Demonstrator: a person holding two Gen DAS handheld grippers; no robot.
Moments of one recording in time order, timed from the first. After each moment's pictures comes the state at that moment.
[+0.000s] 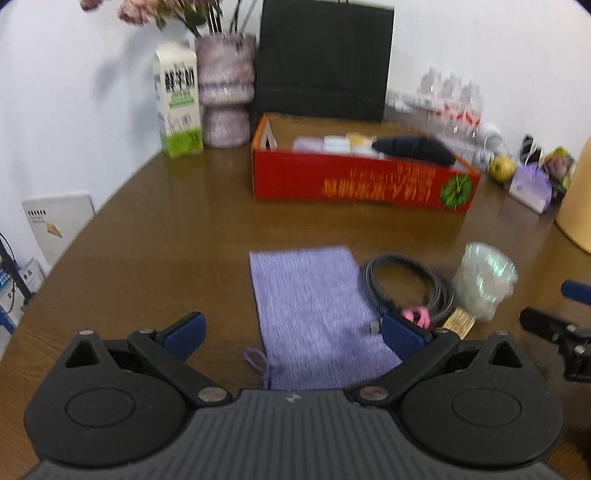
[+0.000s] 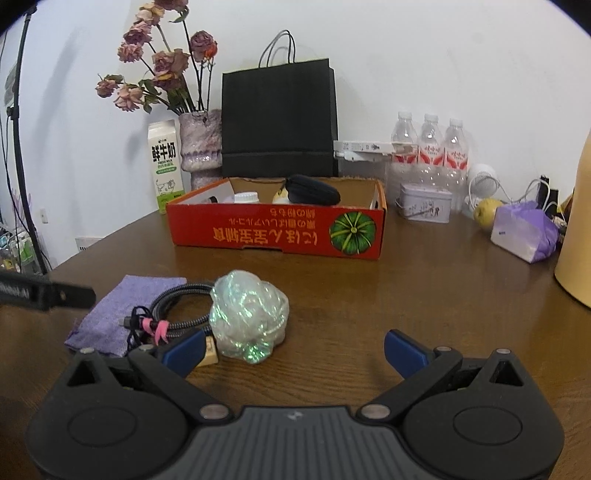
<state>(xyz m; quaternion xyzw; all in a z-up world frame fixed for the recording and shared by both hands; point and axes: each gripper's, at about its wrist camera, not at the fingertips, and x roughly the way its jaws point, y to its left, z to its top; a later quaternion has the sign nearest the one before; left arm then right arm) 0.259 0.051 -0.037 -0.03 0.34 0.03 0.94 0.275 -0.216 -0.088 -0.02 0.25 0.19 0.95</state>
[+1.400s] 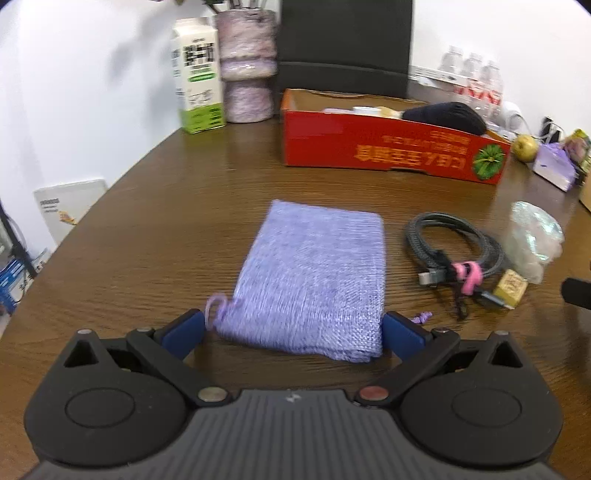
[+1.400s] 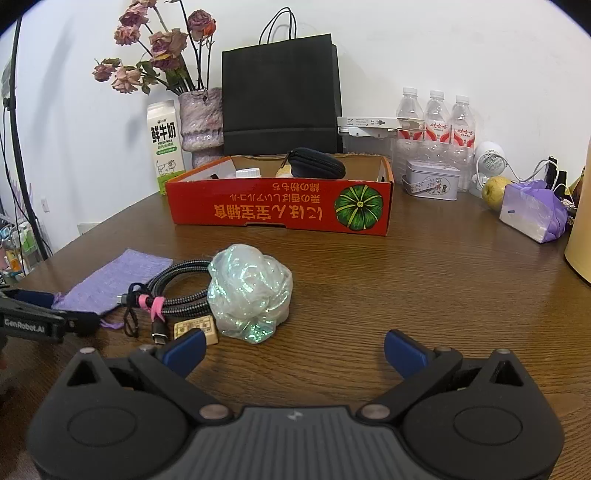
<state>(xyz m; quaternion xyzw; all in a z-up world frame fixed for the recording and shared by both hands) 0.250 0.078 -0.068 -0.02 0.35 0.06 0.93 0.283 -0.213 -0.099 -0.02 0.28 0.19 0.94</state>
